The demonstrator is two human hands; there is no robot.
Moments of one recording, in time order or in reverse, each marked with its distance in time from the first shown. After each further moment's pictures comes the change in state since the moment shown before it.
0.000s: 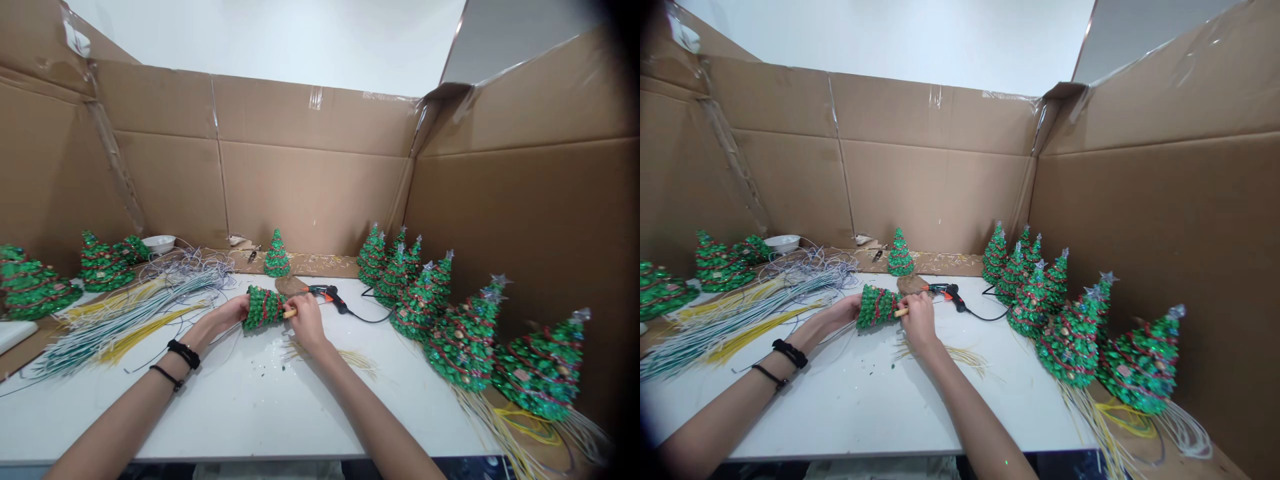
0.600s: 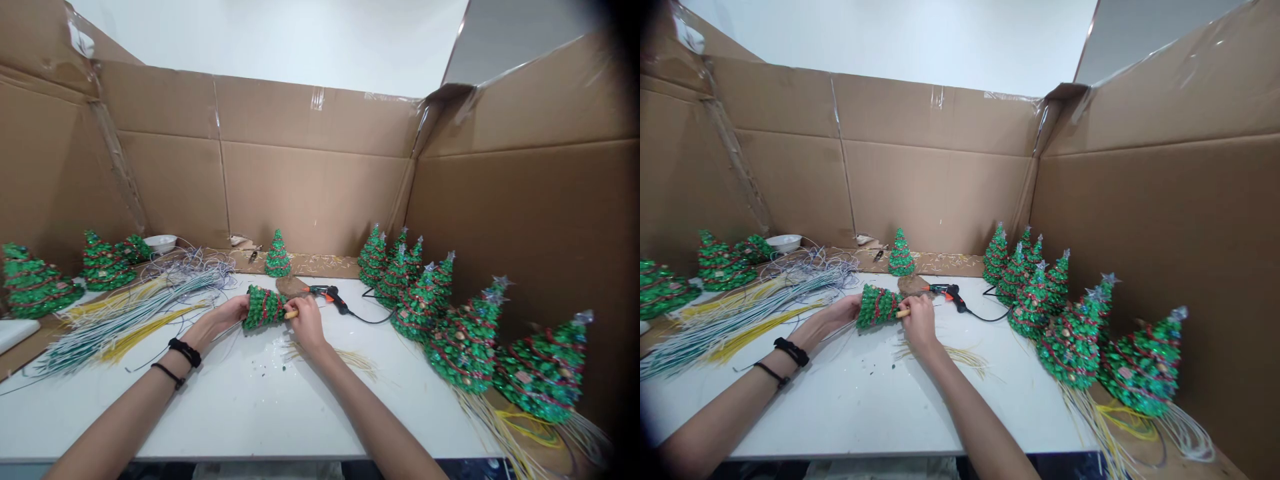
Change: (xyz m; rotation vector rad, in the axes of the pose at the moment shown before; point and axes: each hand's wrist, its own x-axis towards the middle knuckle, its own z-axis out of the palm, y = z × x) left_hand -0.002 0.003 0.003 0.021 0.076 -0.005; right_hand -0.004 0.001 0.005 0.056 0.018 0.039
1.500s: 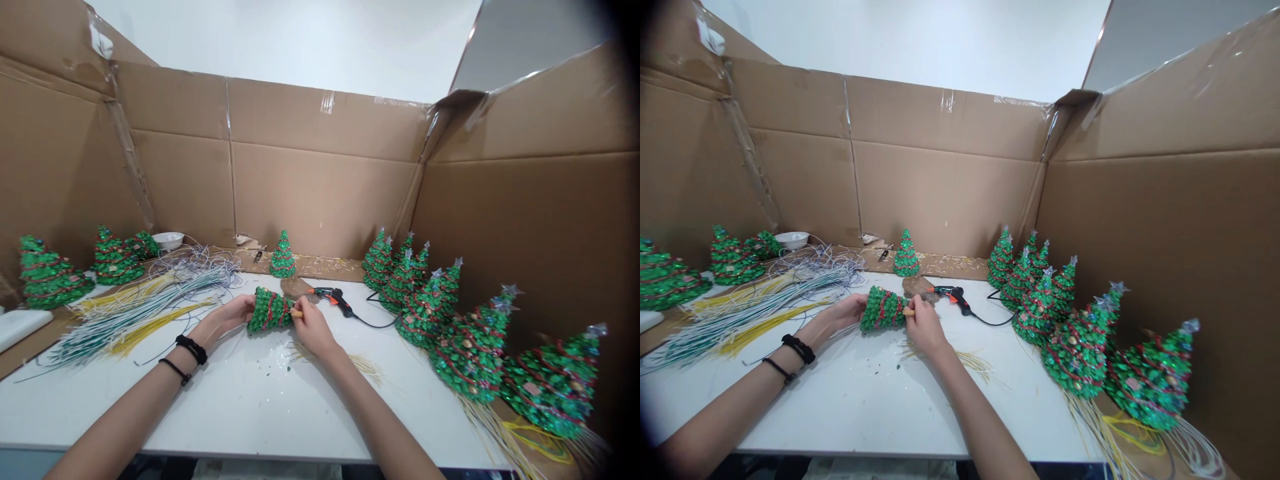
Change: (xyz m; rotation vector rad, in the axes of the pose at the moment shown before) left_hand -0.002 -0.002 -0.005 -0.127 -0.089 -0.079; right_hand -0.004 -0.001 -0.016 0.066 -0.183 -0.027
